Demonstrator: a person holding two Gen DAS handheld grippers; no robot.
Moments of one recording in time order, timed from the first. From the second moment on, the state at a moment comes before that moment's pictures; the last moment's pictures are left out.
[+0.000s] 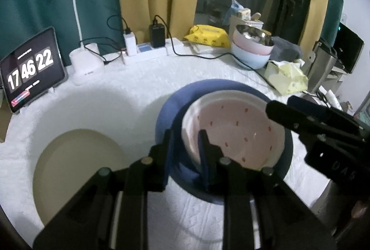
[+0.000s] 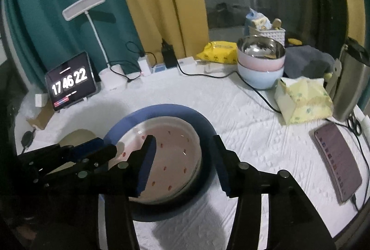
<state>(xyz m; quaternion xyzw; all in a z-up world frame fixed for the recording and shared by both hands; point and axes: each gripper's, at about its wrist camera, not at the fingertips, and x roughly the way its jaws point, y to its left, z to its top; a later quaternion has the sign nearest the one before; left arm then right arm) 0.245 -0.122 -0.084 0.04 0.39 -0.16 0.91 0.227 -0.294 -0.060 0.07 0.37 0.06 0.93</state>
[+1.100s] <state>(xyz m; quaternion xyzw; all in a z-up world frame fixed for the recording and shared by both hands) 0.261 -0.105 -0.116 0.00 0.40 -0.06 0.92 0.278 -0.369 -0.123 0.15 0.39 0.17 0.89</state>
